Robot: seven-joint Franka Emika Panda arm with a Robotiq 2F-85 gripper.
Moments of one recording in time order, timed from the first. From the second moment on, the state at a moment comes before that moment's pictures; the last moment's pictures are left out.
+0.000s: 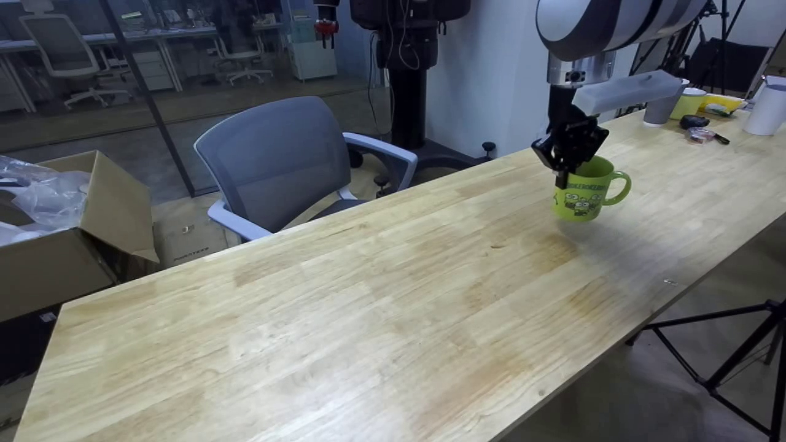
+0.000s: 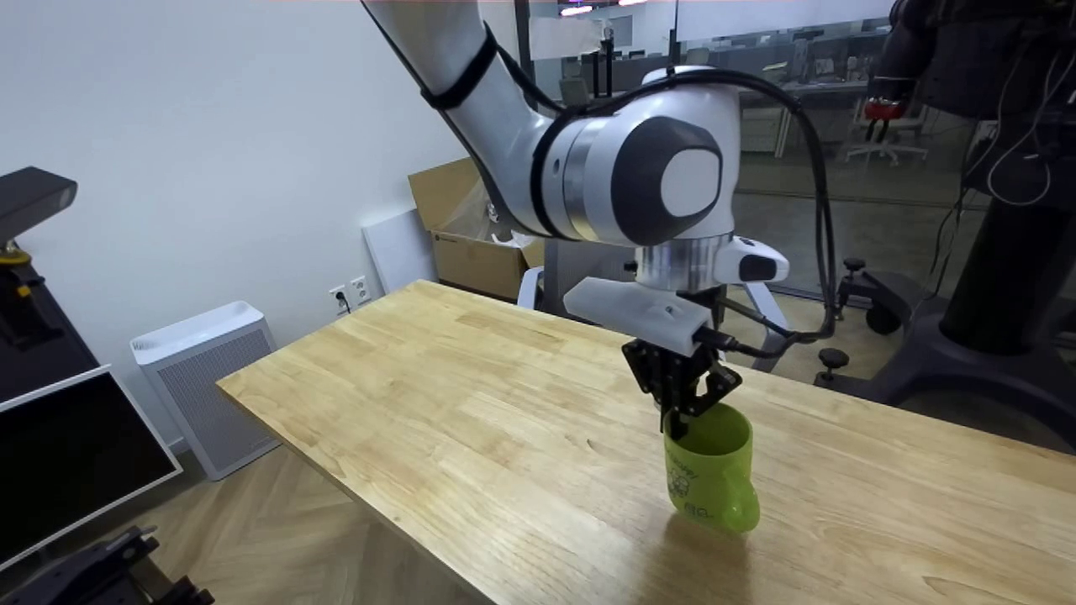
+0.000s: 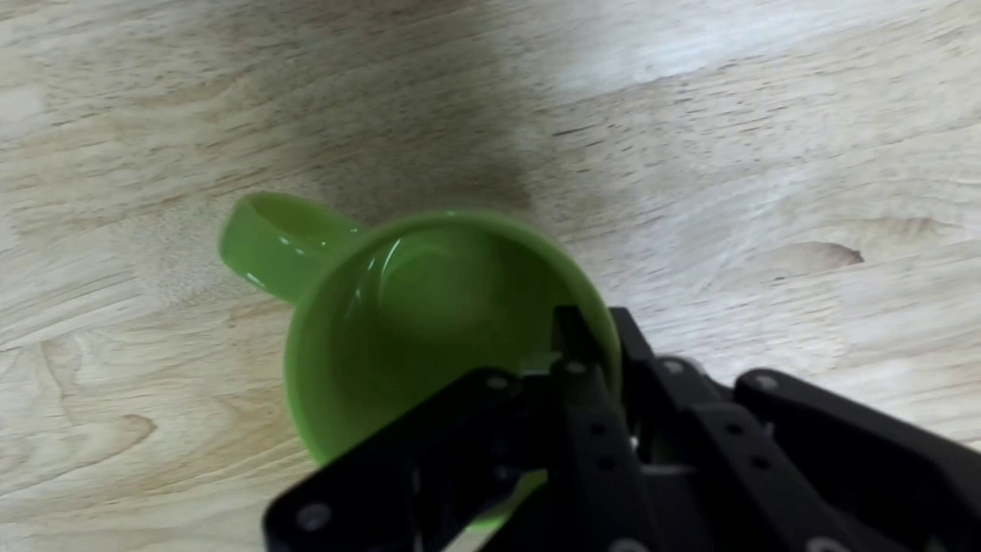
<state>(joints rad) -0.09 0.61 -0.16 -1.91 0.00 2.44 0.05</state>
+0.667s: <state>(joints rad) 0.02 0.61 -0.12 -1.97 -0.02 2.44 0.08</state>
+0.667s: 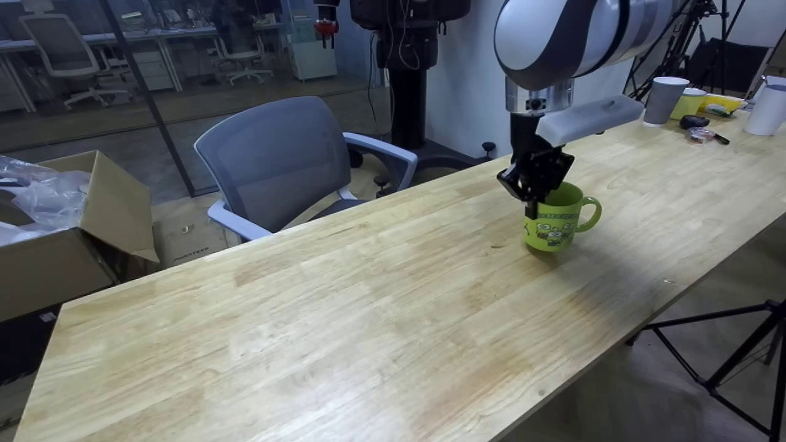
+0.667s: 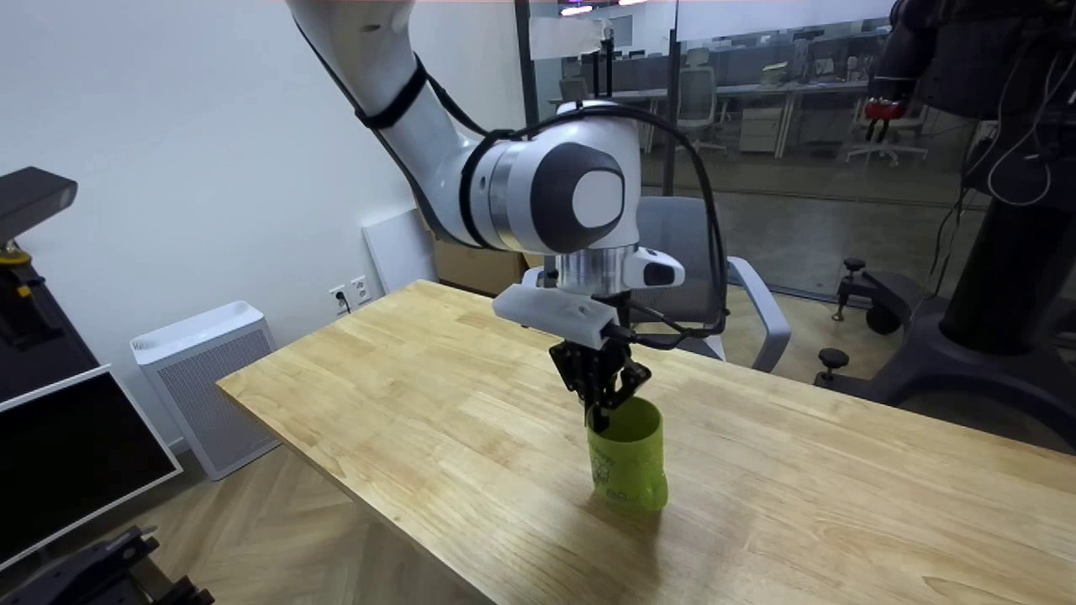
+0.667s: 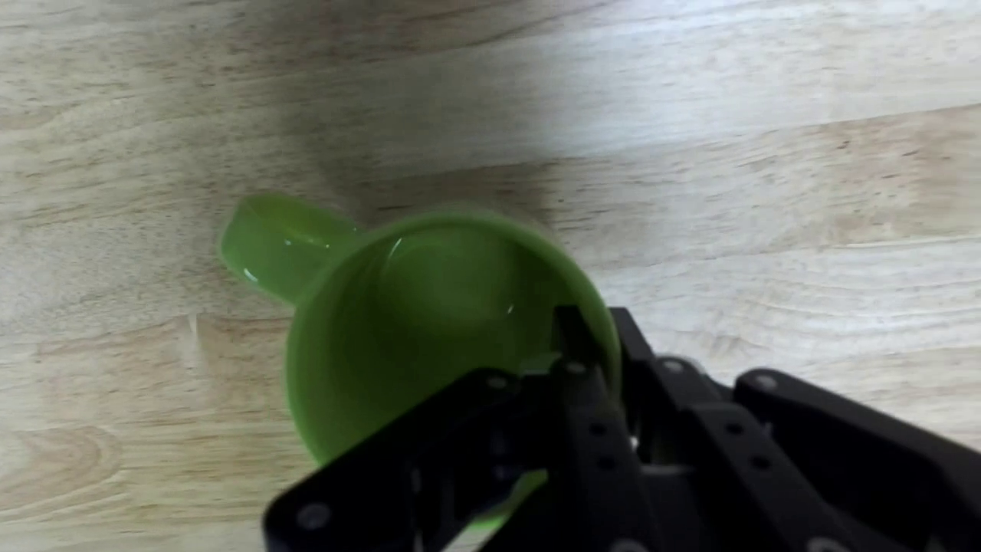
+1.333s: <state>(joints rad) 0.02 0.61 -0.07 -2.03 0.00 2.55 0.08</state>
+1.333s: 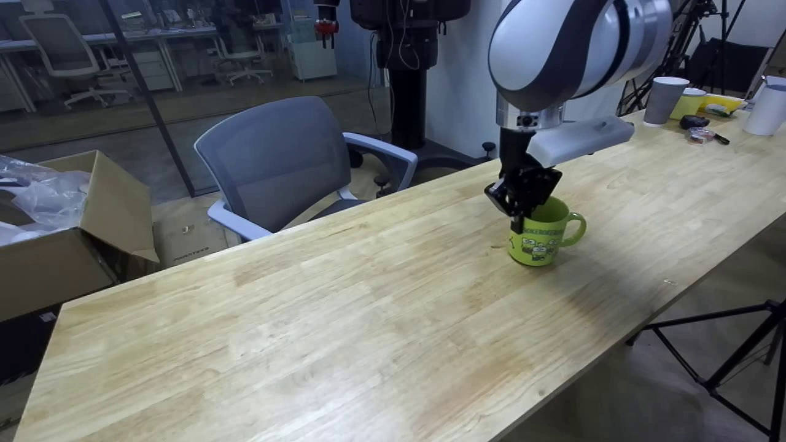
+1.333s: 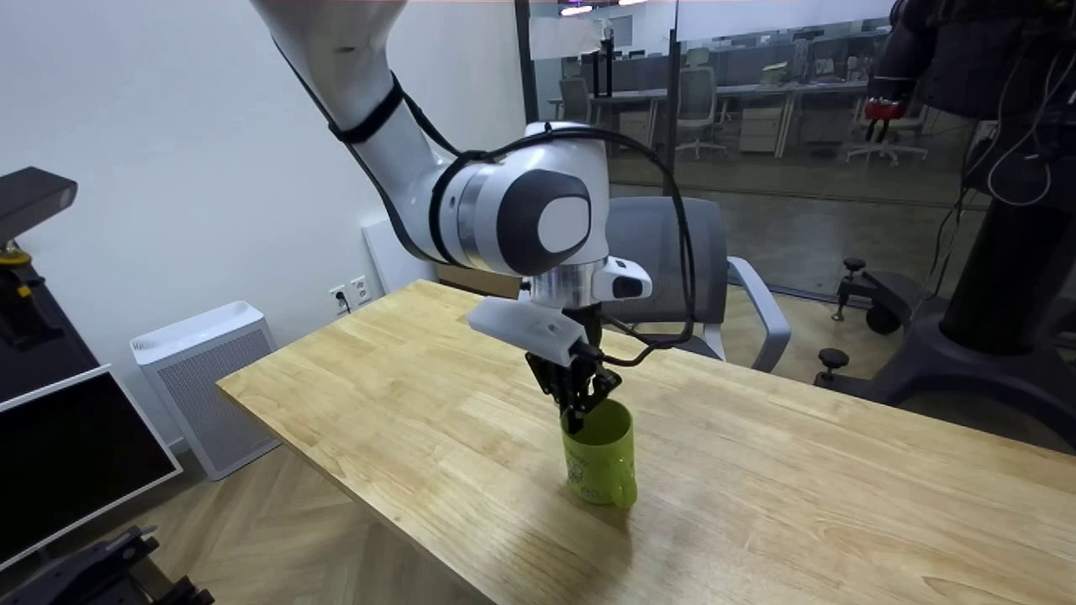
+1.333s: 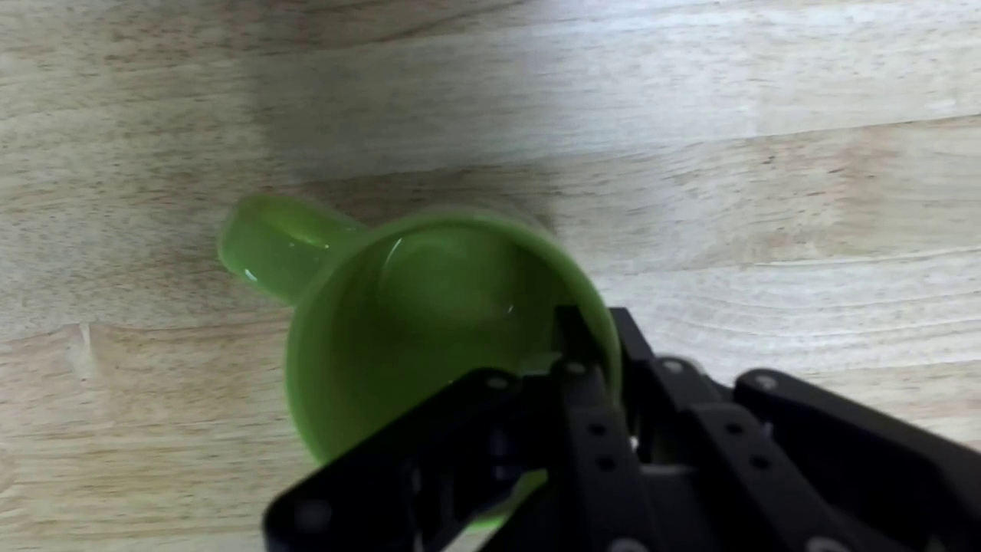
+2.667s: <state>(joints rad) 0.02 0.45 -0.11 -2.00 -0.06 2.38 0.09</state>
